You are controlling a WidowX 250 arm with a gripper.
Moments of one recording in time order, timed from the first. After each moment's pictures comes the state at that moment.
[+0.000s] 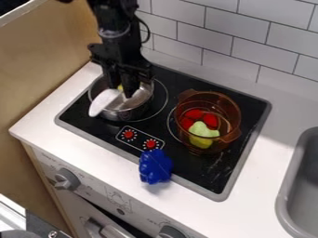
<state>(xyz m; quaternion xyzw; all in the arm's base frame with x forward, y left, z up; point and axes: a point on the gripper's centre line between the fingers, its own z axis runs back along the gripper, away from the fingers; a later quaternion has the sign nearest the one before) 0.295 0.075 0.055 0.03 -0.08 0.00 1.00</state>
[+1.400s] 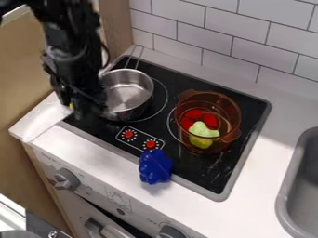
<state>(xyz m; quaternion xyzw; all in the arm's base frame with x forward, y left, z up) 0.216 0.100 0.069 0.13 -0.08 -0.06 0.99</state>
